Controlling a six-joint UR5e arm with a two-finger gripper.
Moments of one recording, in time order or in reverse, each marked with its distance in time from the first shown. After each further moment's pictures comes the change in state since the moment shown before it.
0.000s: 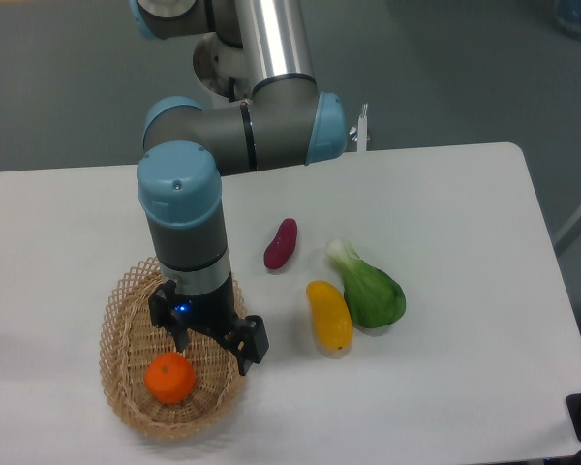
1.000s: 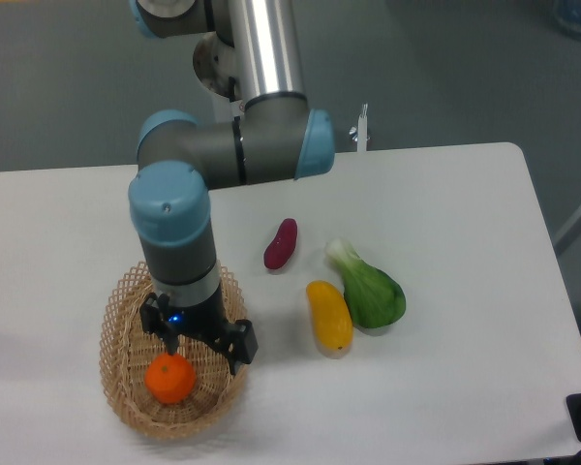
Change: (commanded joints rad) arm -0.073 -0.080 -0.057 0.008 0.008 -0.163
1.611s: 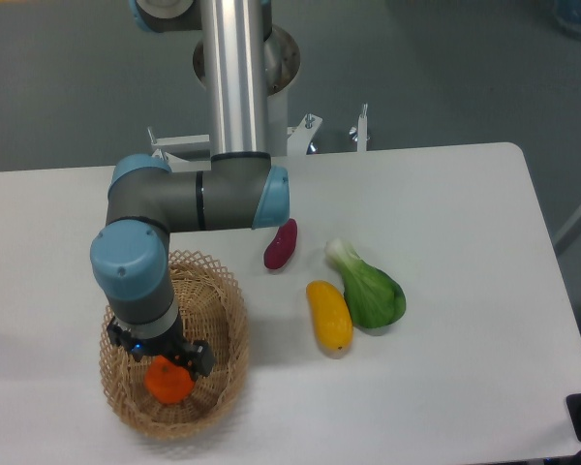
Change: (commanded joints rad) arm -0.048 -0.086 -0.002 0.002 0.003 -0.028
